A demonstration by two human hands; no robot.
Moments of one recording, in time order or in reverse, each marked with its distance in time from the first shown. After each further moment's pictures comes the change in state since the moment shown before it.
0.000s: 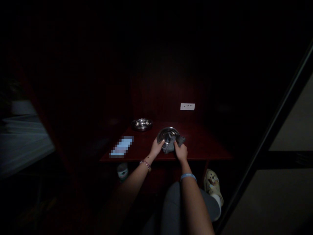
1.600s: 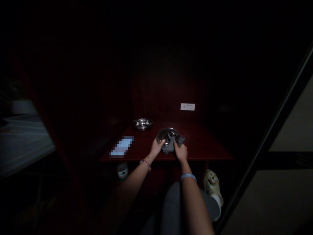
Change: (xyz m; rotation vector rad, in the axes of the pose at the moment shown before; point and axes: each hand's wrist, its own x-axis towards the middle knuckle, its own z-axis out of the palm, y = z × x) left_hand 0.002 -0.001 0.001 -0.030 -0.009 -0.018; right_hand -0.003 -0.007 -0.003 0.010 -0.007 0.084
